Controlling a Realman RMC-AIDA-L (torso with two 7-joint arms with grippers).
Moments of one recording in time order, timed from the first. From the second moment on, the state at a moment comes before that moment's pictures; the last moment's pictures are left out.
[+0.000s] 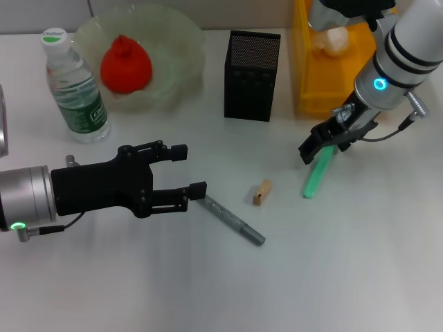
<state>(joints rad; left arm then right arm) -0.48 -2.06 0.81 0.49 1.85 1.58 -1.17 1.09 2.08 -1.07 -0.54 -2.87 -1.27 2.83</state>
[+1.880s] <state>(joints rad) -0.48 -2.07 0.81 0.49 1.85 1.58 -1.17 1.10 2.08 -1.11 -0.52 -2.87 -1.27 2.81</state>
